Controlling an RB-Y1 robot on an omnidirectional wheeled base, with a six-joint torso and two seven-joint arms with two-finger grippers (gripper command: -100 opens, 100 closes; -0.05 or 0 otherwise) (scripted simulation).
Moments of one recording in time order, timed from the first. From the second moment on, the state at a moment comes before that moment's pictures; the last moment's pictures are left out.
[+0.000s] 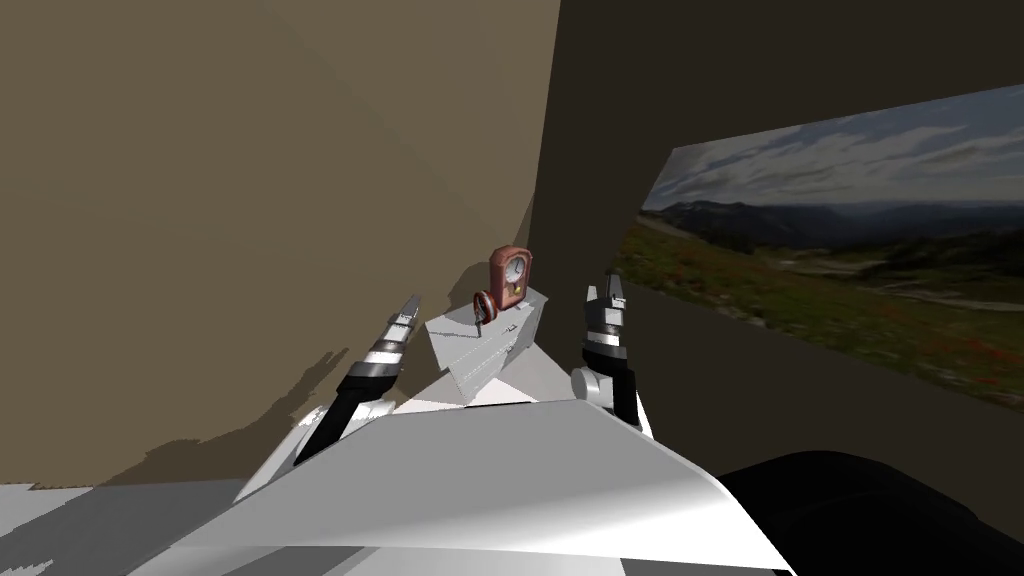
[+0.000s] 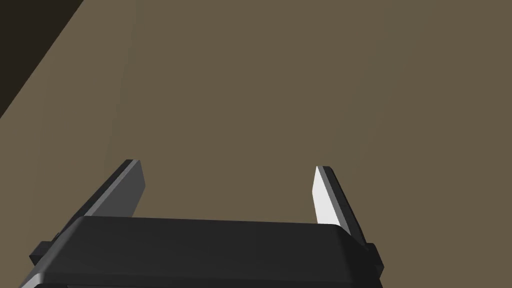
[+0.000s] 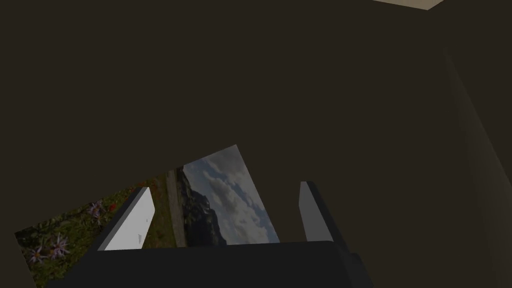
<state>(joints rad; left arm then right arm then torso) 0.54 0.27 0.00 -2.25 -0.10 -0.25 -0.23 0.46 0.05 -0.03 -2.35 -0.09 -0.38 0.16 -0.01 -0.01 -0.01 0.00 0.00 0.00</state>
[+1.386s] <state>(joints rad) 0.58 0.33 -0.09 -2.13 -0.14 0.14 -0.43 0.46 0.05 -0.03 -2.35 -0.09 -0.38 0.16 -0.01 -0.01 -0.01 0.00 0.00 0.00</state>
